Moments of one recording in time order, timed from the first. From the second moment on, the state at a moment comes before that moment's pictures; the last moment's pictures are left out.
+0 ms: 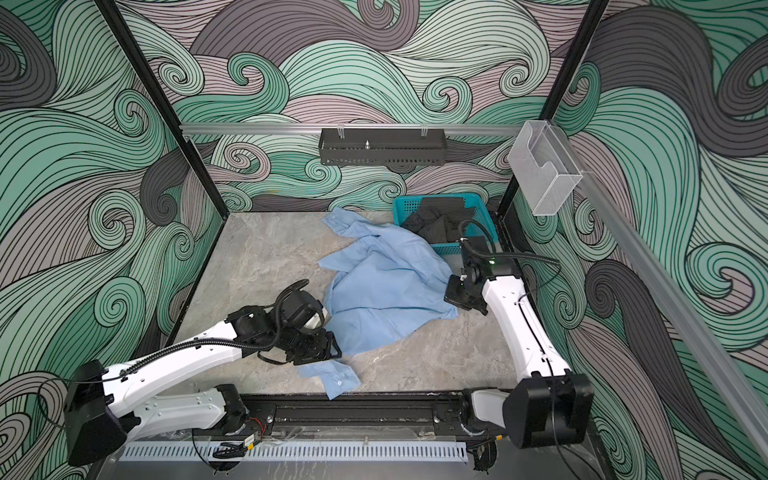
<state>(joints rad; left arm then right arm) -0.88 1.13 0.90 -0.83 0.27 -0.93 0.07 1.26 1.17 -1.21 -0.03 0.39</state>
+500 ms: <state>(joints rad) -0.51 1.58 1.35 -0.89 0.21 -0.55 0.03 1.23 1.18 -1.21 -0.06 0.37</state>
